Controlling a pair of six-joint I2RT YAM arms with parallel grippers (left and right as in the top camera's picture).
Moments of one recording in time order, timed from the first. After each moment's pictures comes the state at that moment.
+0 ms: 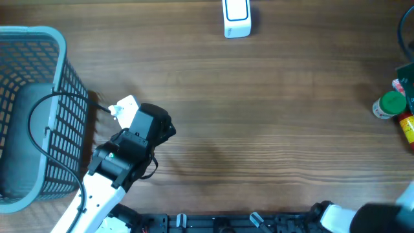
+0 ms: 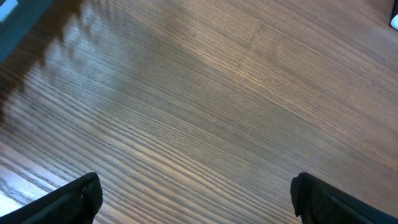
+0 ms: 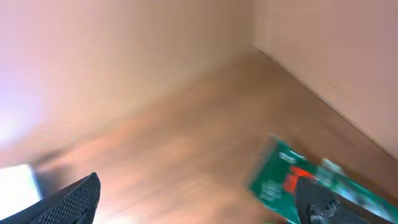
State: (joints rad) left arm -0.48 1.01 0.82 -0.85 -0.38 -0.89; right arm -0.59 1.44 1.55 -0.62 -0.24 0.11
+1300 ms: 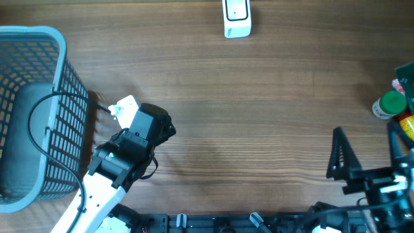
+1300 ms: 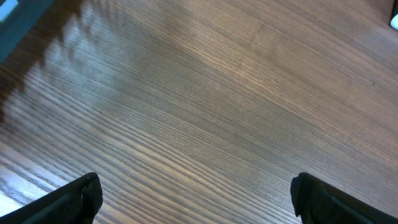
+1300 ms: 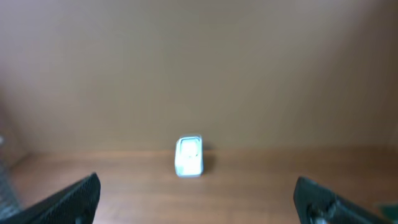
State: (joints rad) left arm -0.48 1.01 0.82 -0.85 -0.38 -0.89; right arm -0.33 0.35 1.10 -0.74 -0.46 0.11
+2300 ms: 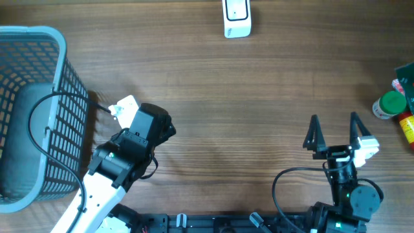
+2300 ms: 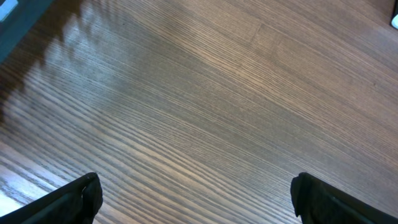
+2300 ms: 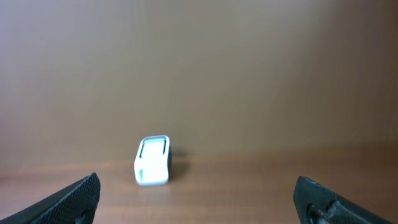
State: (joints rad) left arm -0.48 1.01 0.82 -0.85 -0.38 -0.89; right arm -0.29 0.02 0.01 0.21 -0.36 0.20
